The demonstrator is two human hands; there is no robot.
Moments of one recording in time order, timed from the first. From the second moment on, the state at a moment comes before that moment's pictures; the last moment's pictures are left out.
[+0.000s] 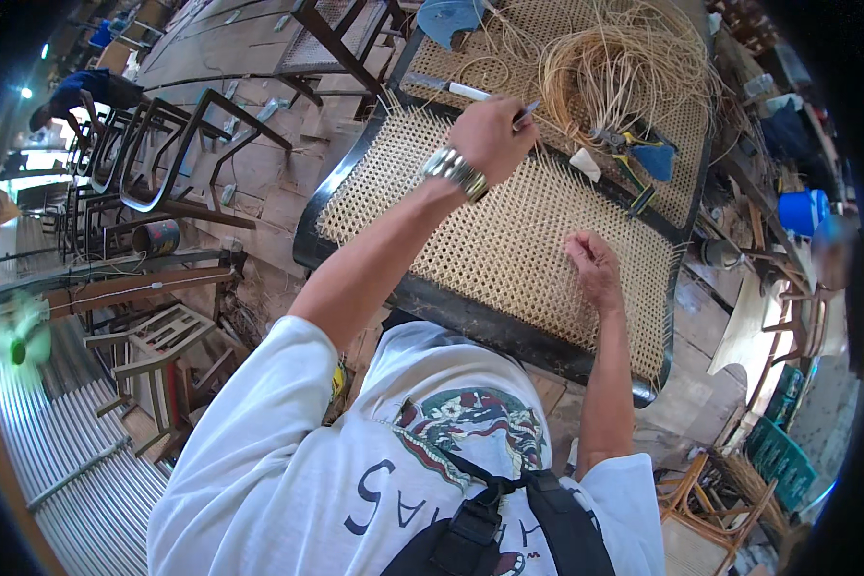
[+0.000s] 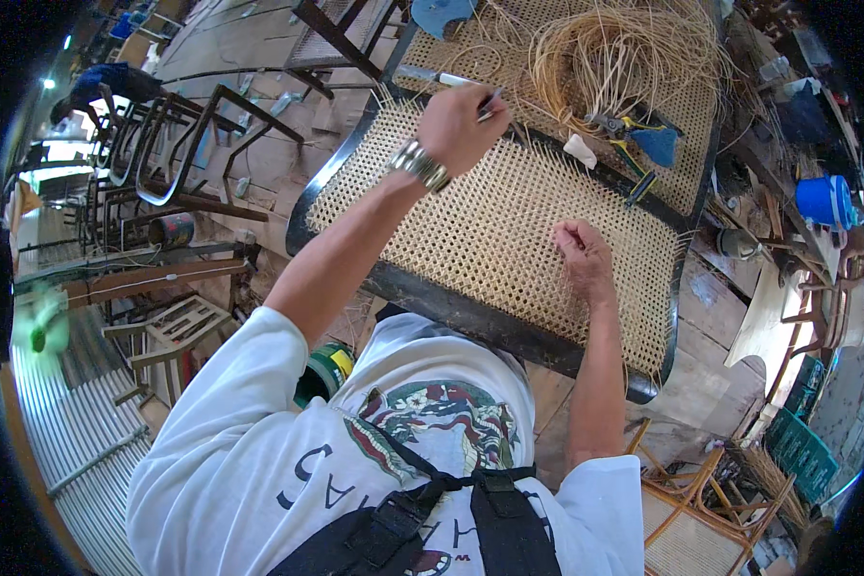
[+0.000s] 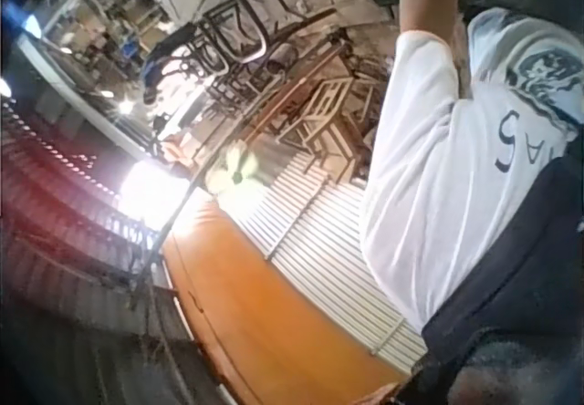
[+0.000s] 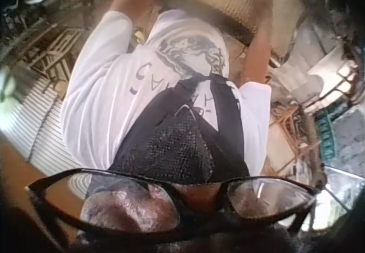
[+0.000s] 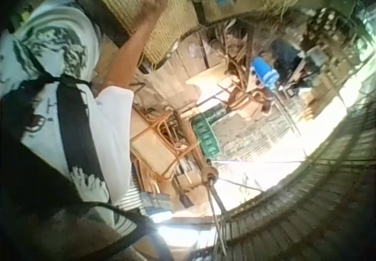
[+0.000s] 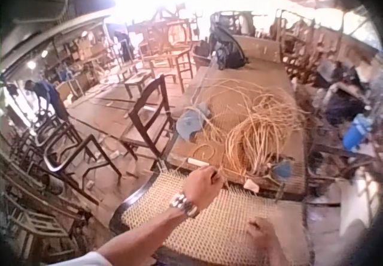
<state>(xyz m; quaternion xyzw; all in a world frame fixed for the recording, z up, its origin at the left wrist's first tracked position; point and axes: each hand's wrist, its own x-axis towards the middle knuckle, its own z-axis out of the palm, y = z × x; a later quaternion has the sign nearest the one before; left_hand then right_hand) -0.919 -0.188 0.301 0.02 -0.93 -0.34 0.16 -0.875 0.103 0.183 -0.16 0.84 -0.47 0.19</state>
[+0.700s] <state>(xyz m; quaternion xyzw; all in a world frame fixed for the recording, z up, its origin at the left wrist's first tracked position) -0.839 -0.013 0.214 -0.21 -0.92 -0.29 -0.18 -0.900 0.148 0.281 0.25 0.64 -0.72 -0.11</state>
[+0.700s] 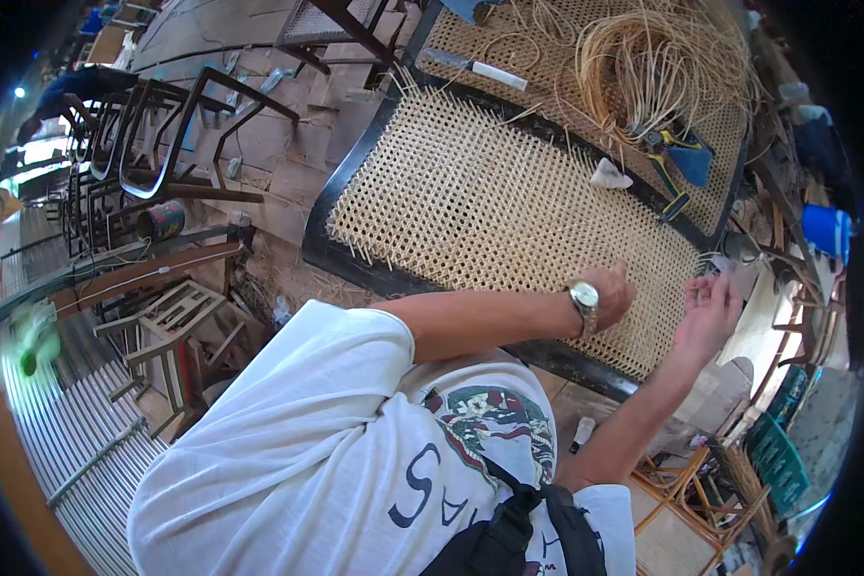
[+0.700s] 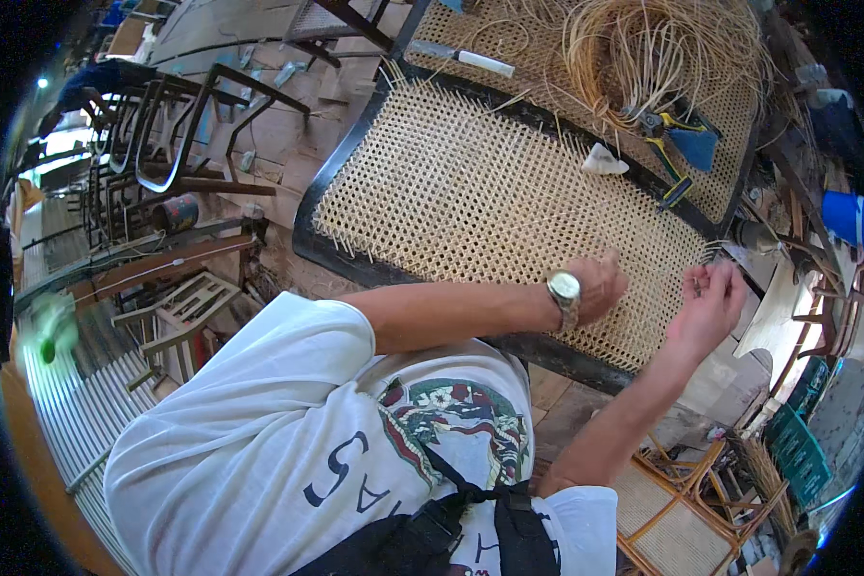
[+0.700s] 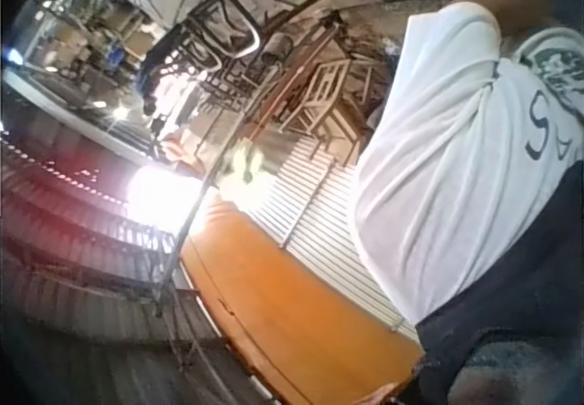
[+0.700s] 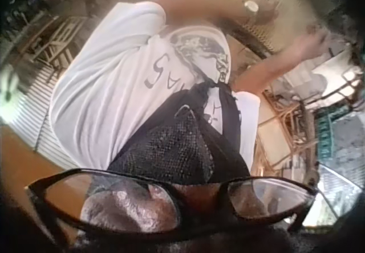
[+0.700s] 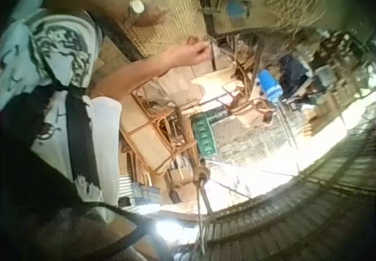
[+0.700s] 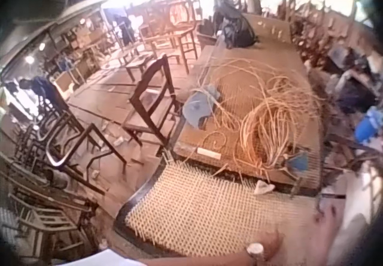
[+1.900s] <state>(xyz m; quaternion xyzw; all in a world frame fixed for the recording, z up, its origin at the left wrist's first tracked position) -0.826 -0.028 0.249 -0.32 -0.86 -0.32 -0.24 -0.896 0.148 0.235 0.04 0.91 -0.37 0.17</state>
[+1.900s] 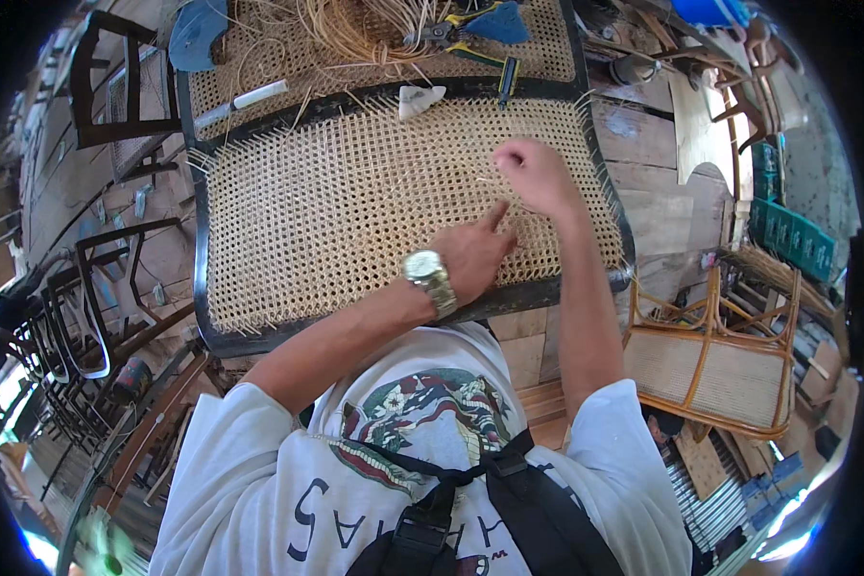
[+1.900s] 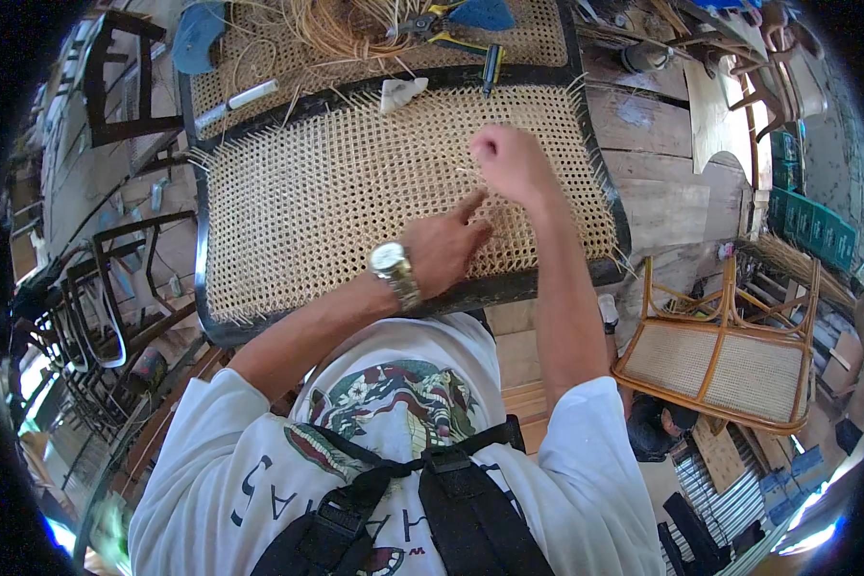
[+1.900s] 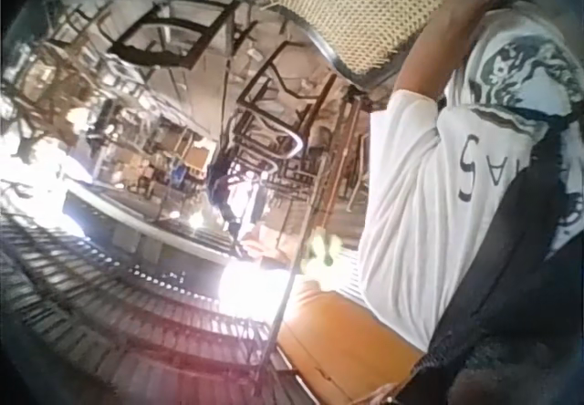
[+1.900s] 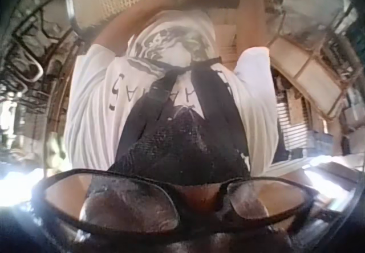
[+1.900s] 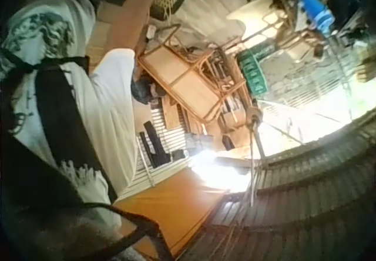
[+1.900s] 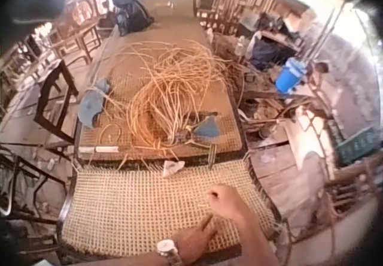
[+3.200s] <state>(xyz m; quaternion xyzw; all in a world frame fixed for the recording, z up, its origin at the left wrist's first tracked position) -0.933 -0.036 0.239 -0.26 -0.91 -0.05 -0.31 -0.890 0.147 0.211 0.01 0.85 -0.47 0.22</state>
